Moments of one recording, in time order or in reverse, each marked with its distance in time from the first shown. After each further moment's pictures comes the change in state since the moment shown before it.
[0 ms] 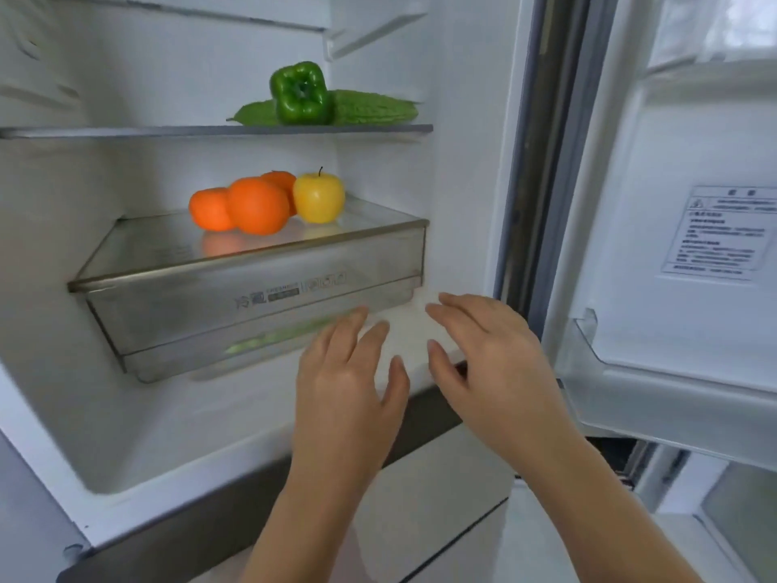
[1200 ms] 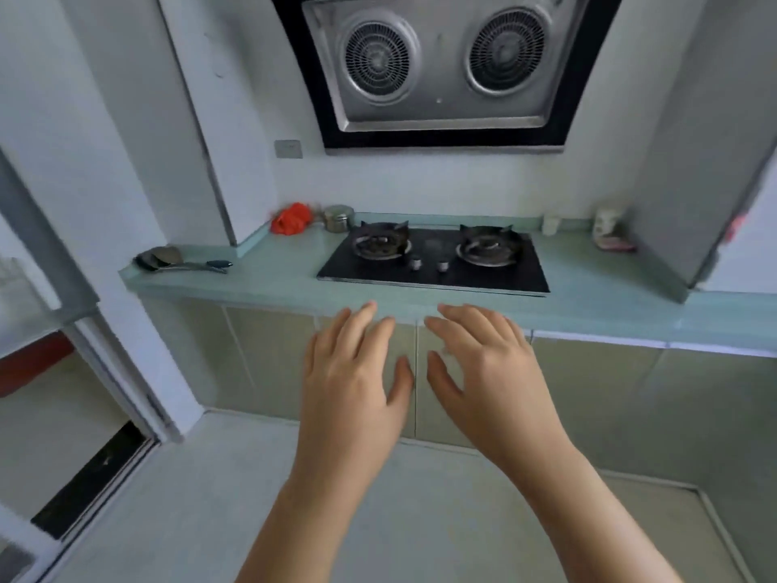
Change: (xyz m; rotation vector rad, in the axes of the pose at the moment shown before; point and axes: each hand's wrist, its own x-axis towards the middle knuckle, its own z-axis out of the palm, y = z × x) left_hand -0.297 0.561 -0.086 -1.097 -0.453 0.881; right_hand -0.468 0.020 -0.504 -1.020 0.196 0.986
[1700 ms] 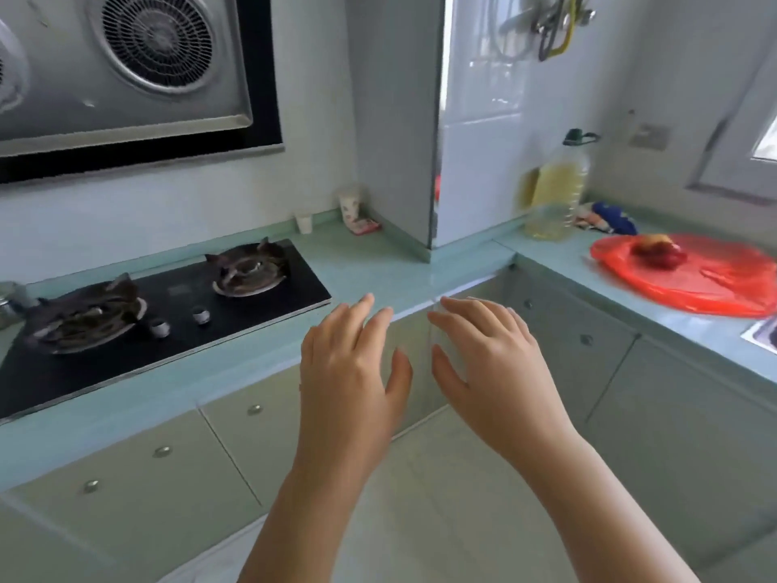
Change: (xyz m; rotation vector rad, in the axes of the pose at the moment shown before) left_hand 0.095 0.121 0.185 -0.547 -0.231 0.410; right_hand -0.015 0.161 -0.057 -0.534 0.136 0.524
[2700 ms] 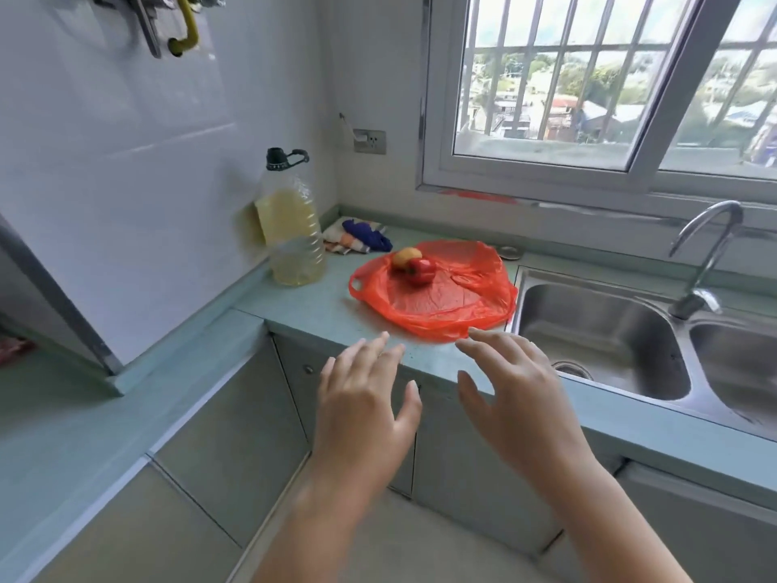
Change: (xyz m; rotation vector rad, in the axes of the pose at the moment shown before) left_hand 0.188 0.264 0.398 -0.427 -0.332 0.368; right_hand 0.036 0.455 -0.060 -0.437 0.141 0.477
